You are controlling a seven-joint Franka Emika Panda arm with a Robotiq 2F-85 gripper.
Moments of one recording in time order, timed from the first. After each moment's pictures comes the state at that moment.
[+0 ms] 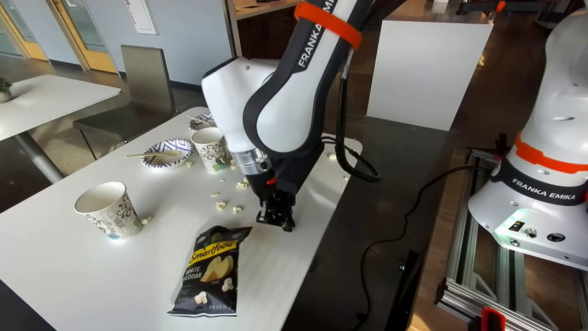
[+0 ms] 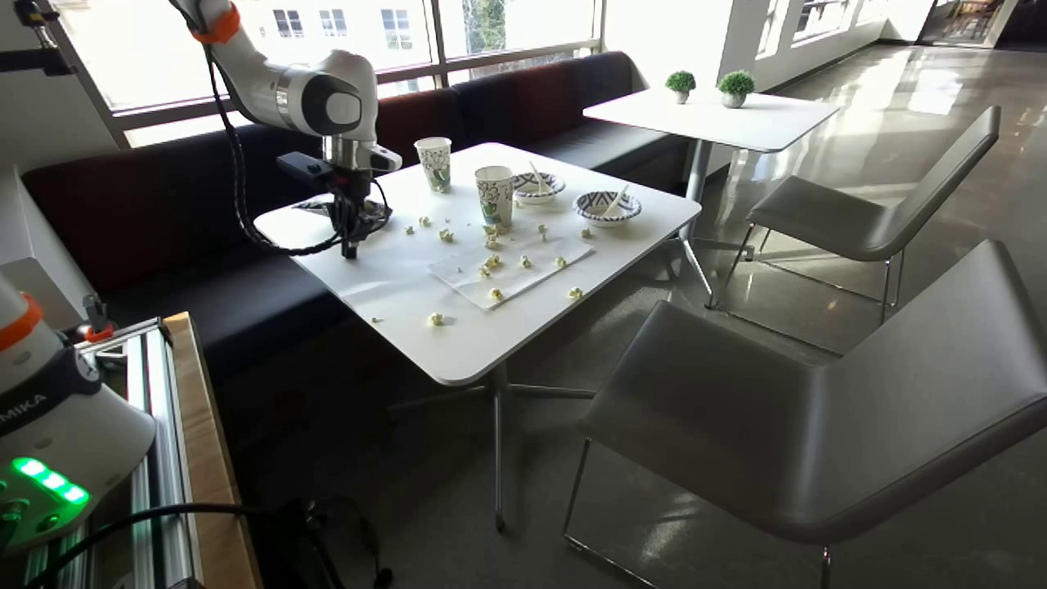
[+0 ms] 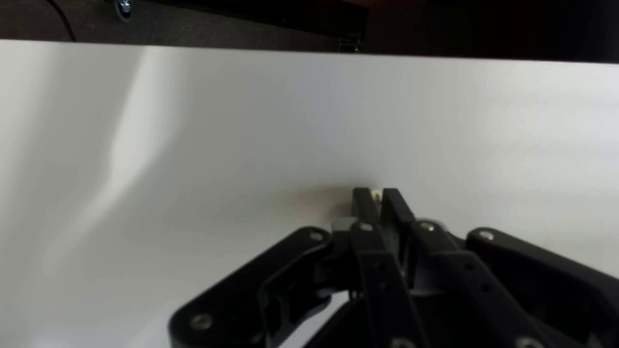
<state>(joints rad) 0.31 0.45 0.25 -2.22 -0.02 2.42 0.36</state>
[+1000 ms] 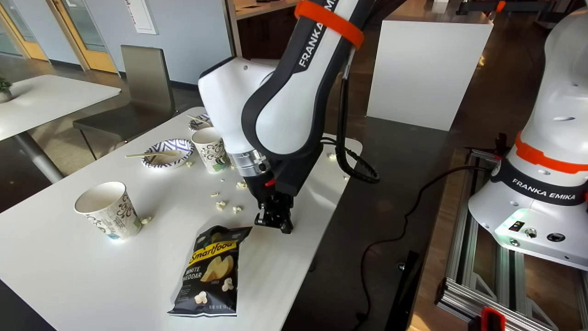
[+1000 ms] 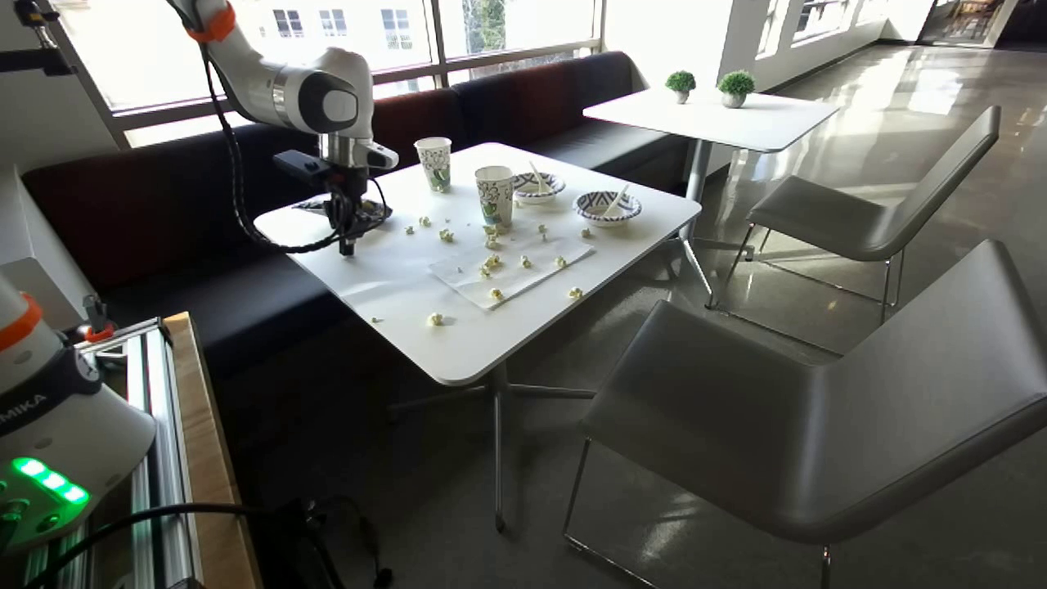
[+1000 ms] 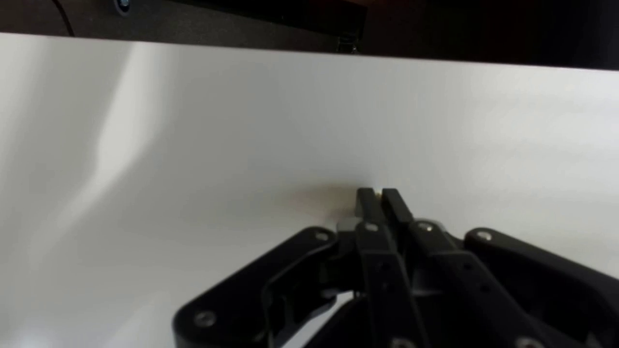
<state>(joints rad) 0.33 0.45 0.25 -2.22 -0.02 2.42 0.36</state>
